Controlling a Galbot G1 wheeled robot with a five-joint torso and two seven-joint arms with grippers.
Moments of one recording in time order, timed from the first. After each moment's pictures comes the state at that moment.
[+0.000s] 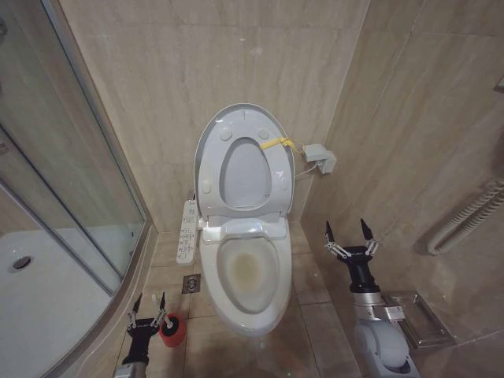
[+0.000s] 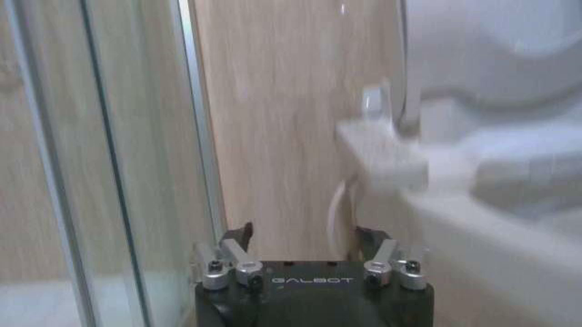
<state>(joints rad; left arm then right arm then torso) 1.51 -1.23 -0.44 -1.55 -0.16 -0.55 -0.24 -1.33 1.38 0.68 1.81 0.30 0.60 -0.17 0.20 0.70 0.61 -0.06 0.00</state>
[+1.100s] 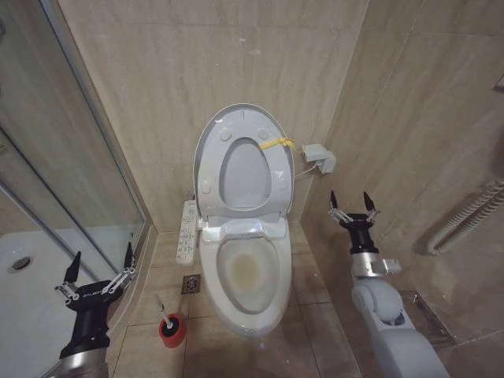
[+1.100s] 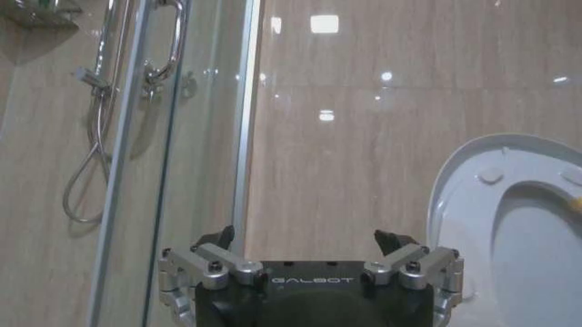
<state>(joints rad) 1.77 -1.26 -0.66 -2.32 -0.27 -0.35 -0.32 -1.10 1.24 0.59 1.77 0.39 0.38 0.03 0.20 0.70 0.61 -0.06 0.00</state>
